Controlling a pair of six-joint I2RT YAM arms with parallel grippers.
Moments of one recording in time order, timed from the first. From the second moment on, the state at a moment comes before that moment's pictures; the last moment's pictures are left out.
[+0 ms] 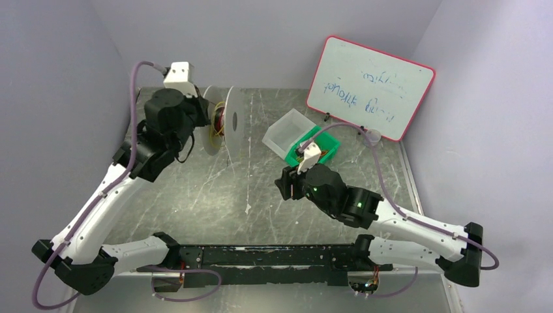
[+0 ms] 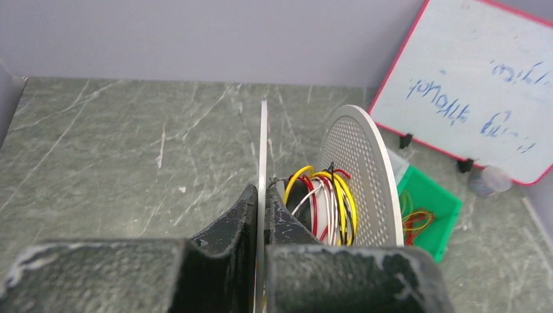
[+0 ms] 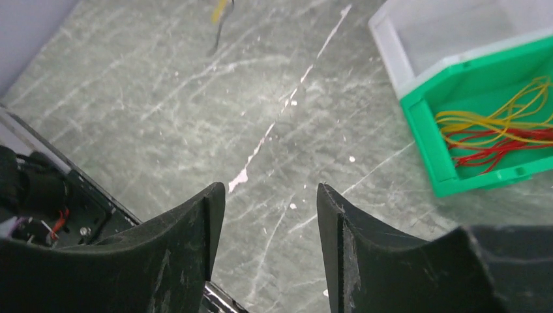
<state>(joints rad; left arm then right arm) -0.63 1.12 1.39 -0.48 -0.48 -0.29 1.13 0.91 0.83 -0.32 0.45 0.39</state>
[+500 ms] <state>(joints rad) -0.38 1.18 1.49 -0.49 -0.02 -0.42 0.82 1.08 0.66 0.00 -0.04 0.41</state>
